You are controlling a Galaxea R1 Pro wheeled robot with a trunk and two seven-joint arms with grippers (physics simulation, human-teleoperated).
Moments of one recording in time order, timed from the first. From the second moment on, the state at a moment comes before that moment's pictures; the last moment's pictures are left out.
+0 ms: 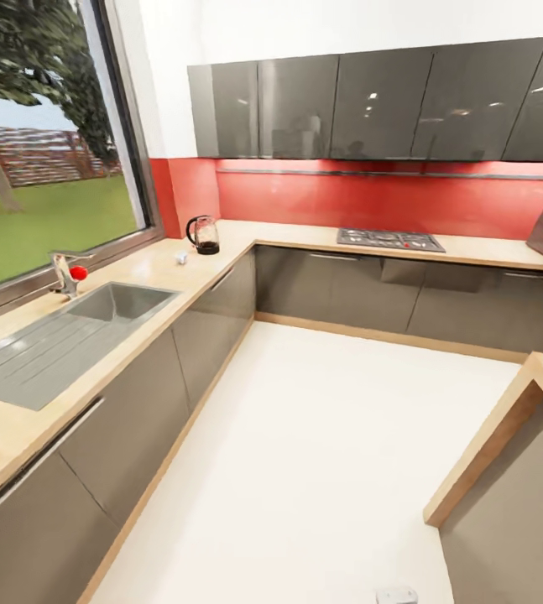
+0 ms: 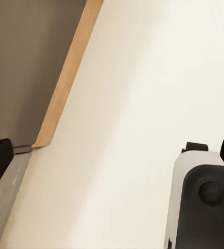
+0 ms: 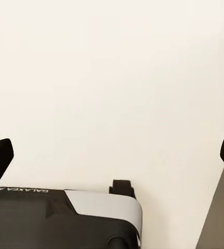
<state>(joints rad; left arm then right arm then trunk) -0.02 0.04 0.08 -0.29 -0.07 -0.31 0.29 -0.43 0.01 0.52 -0.03 -0.47 -0.15 -0.02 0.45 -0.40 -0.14</state>
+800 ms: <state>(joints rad) -0.02 0.04 0.08 -0.29 -0.07 -0.31 0.29 -0.43 0.00 0.53 -0.03 -0.46 -0.15 -0.02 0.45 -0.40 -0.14</state>
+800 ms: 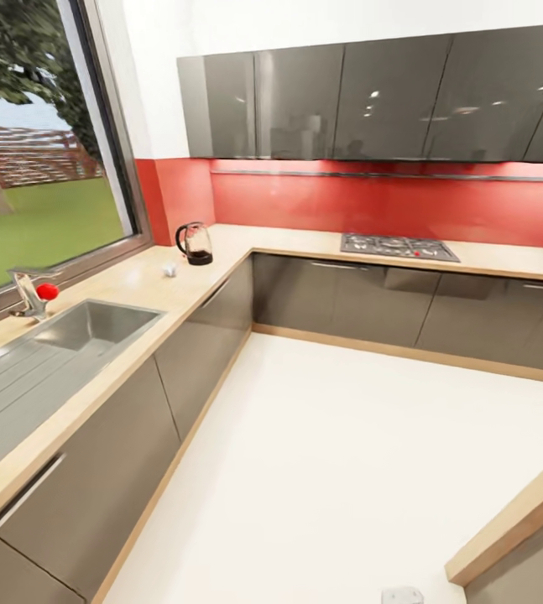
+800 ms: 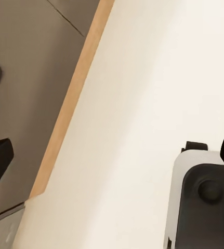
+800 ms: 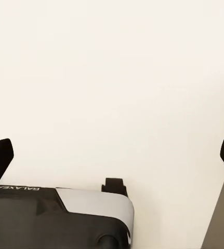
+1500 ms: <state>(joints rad) -0.02 0.04 0.08 -0.28 -0.07 -0.31 0.29 -0.43 0.00 0.53 -0.03 -0.46 -0.15 -0.02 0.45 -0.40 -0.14</state>
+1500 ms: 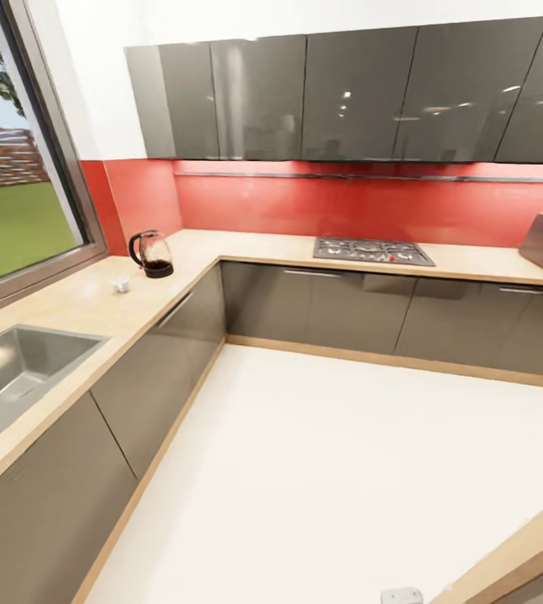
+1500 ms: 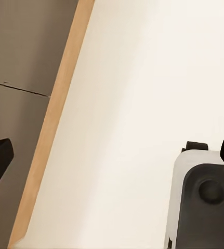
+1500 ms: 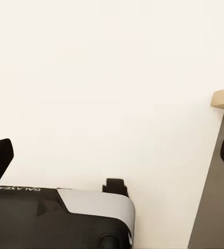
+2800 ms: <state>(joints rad) -0.02 0.05 0.08 -0.28 -0.07 -0.31 0.29 -0.43 0.00 0.53 -0.03 -0.46 -0.15 -0.02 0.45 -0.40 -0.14</state>
